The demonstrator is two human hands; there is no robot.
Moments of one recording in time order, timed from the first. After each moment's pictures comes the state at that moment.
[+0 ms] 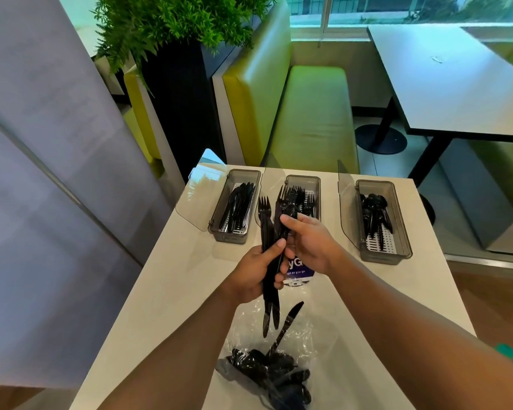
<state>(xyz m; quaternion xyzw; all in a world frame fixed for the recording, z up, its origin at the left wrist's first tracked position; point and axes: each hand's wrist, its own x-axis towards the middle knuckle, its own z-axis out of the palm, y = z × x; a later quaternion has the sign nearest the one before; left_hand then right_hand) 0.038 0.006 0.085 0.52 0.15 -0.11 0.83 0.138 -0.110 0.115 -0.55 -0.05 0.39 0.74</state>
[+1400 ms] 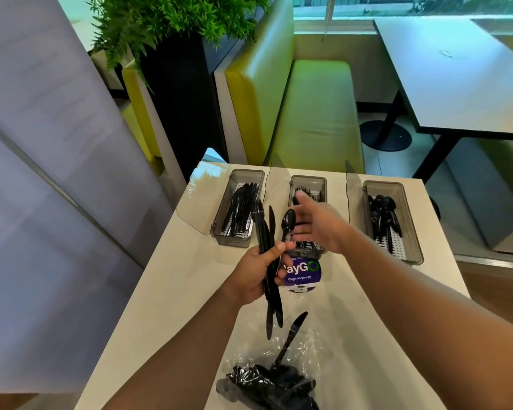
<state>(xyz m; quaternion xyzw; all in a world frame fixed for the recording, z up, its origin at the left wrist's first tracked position) 0.053 0.024 0.072 0.50 0.19 -0.08 0.84 0.196 -0.095 0.118 -0.68 -0.03 0.38 0.63</state>
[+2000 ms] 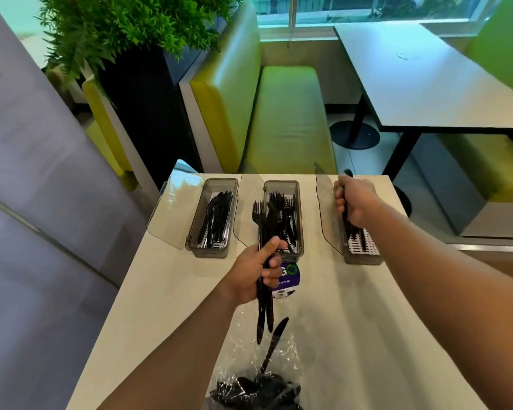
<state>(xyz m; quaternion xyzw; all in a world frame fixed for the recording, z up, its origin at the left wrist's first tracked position) 0.085 0.002 0.081 0.45 0.17 -0.14 0.87 0.267 -0.173 0.153 -0.67 0.18 0.21 0.69</state>
